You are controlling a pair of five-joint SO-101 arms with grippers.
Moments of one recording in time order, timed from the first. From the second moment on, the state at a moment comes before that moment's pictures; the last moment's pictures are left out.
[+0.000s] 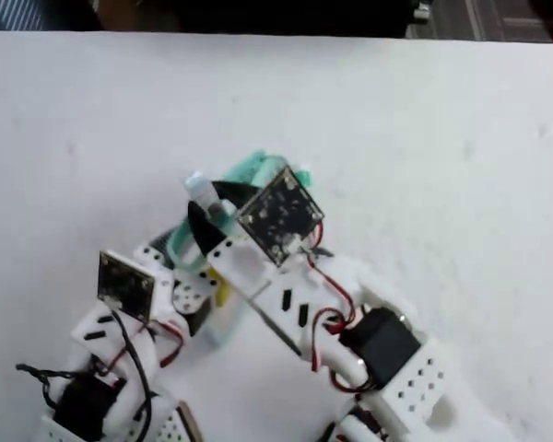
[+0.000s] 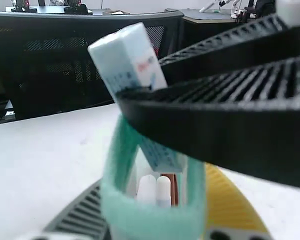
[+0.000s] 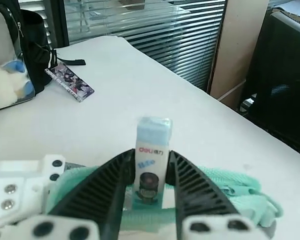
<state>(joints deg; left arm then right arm) 22.0 -104.8 77.2 48.7 4.5 -47.5 -56.6 37.4 43.6 8.3</state>
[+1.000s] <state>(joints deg) 18.1 -104.2 77.3 48.7 3.3 -20.3 -38.0 11.5 60.8 8.3</state>
